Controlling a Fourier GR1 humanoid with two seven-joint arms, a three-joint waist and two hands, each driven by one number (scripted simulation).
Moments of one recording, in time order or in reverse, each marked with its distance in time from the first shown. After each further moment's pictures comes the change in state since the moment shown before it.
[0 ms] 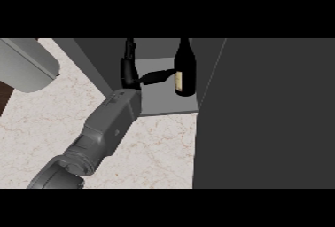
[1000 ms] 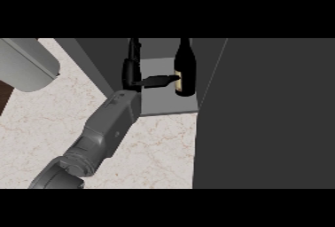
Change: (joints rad) left arm 0.013 -0.002 -0.019 -0.006 -0.020 -0.166 -0.032; right arm 0.000 0.006 0.035 -0.005 0.008 -0.019 0.010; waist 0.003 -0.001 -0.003
